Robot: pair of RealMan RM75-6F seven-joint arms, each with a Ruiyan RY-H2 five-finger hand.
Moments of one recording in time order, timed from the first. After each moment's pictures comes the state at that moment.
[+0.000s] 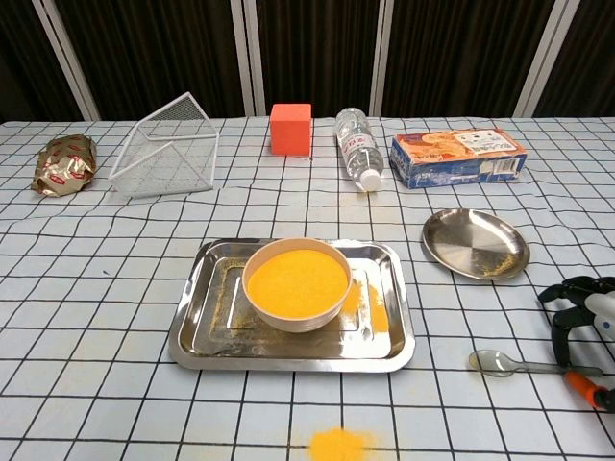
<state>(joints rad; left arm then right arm) -0.20 -1.14 -0.01 -1.71 1.52 1.38 0.05 0.19 -1.59 0.01 -1.57 -1.30 1.23 -0.53</state>
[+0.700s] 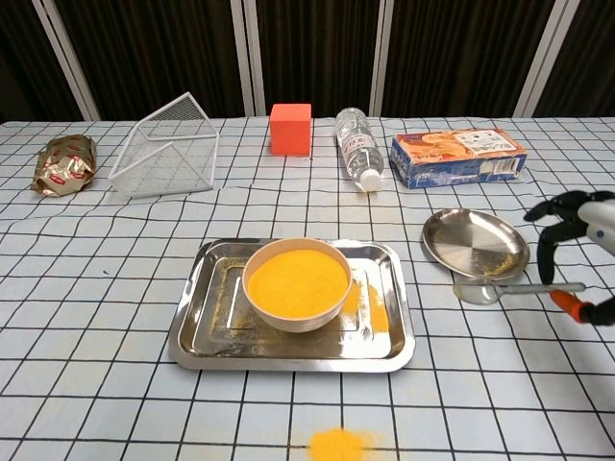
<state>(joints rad) -0.20 -1.14 -0.01 -1.71 1.52 1.37 0.05 0.26 -1.48 0.12 -1.83 -1.27 1.26 -0.68</state>
